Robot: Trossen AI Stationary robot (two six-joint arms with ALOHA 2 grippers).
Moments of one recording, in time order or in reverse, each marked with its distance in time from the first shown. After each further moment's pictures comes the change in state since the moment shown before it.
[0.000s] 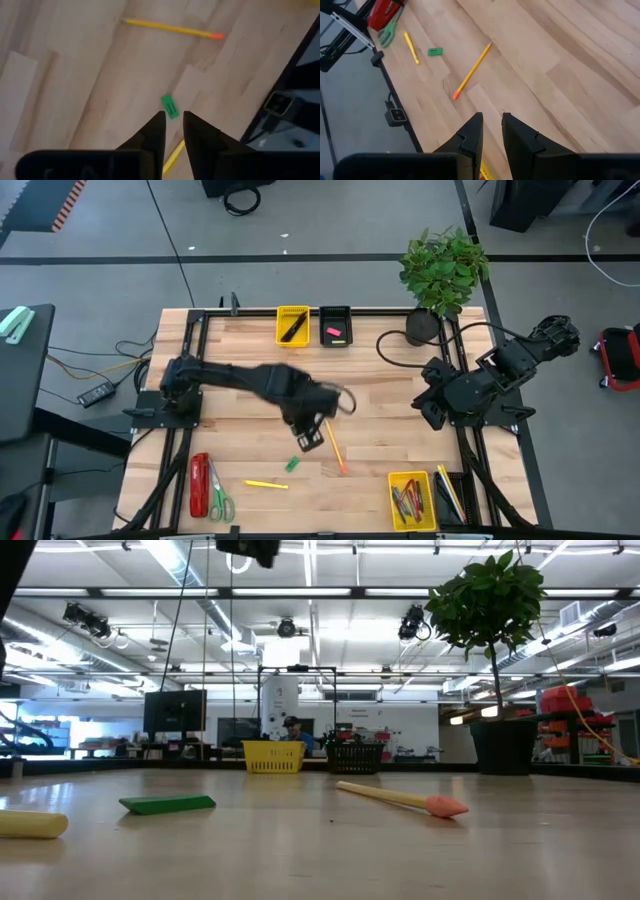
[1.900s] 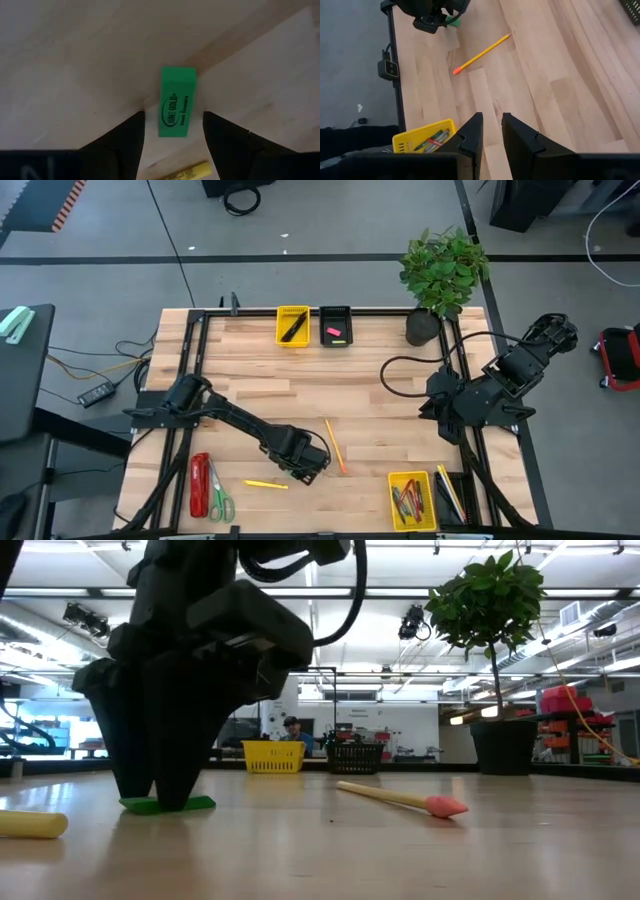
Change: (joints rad) left arm -0.180 0.103 -0.632 0.599 0.071 -0.658; right arm 0.099 0.000 0.000 -0.016 -0.015 -0.288
